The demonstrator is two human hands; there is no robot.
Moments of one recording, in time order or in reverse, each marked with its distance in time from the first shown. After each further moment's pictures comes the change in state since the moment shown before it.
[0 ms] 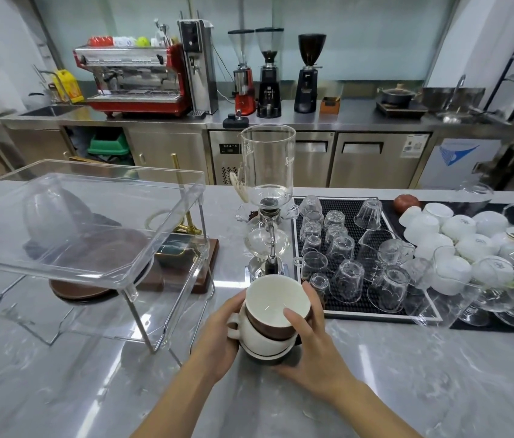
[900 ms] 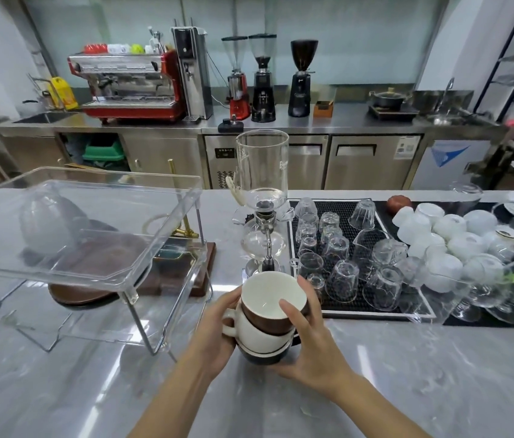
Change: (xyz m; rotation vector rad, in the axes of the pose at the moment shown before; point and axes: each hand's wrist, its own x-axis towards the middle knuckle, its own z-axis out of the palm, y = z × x) left_hand -0.008 0.016 0.007 -0.052 -0.004 -0.015; right_hand 0.009 -0.008 -0.010 0.003 -0.047 0.053
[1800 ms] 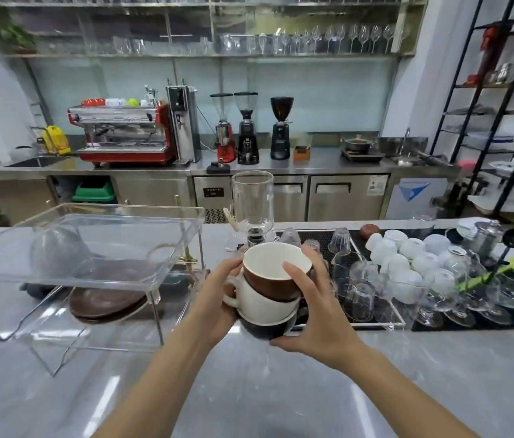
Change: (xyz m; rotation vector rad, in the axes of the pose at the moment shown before) left_hand -0.059 0.083 0.059 0.110 -0.176 0.119; right_hand 0.045 -0.086 -0.085 -0.174 0.052 -0.041
